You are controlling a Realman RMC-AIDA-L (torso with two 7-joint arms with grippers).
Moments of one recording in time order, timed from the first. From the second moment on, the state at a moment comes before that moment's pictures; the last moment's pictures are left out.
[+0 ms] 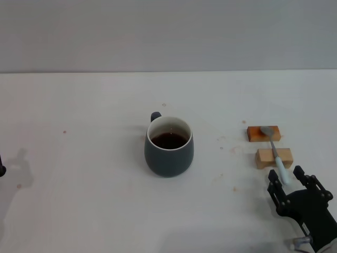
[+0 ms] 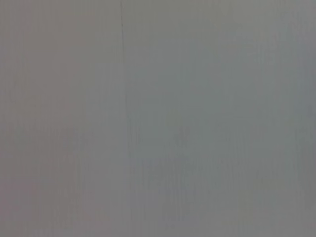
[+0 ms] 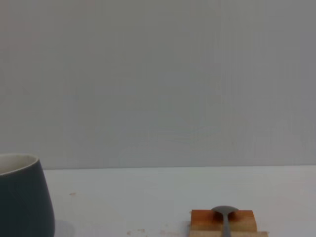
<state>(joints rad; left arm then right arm) -0.23 -2.06 -0.64 0.00 2.21 1.47 -0.23 0.28 2.09 -0.13 0.52 -1.40 -1.27 -0.18</state>
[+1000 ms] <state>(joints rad) -0.23 -2.06 -0.64 0.00 2.21 1.47 -0.23 0.28 2.09 -0.13 0.52 -1.40 -1.26 -0.18</state>
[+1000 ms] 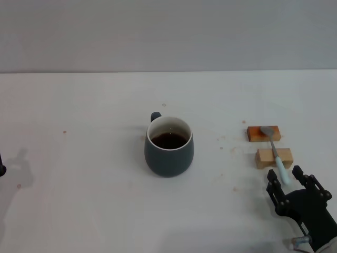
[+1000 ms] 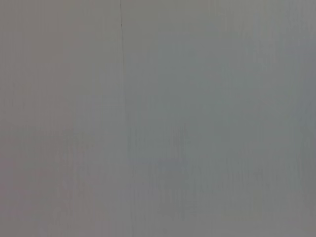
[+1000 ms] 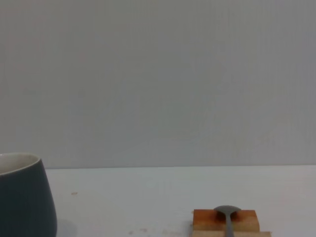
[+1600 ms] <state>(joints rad) -0.23 -2.06 -0.64 0.00 2.21 1.47 -0.23 0.28 2.09 -0.13 0.52 -1.40 -1.26 -0.18</state>
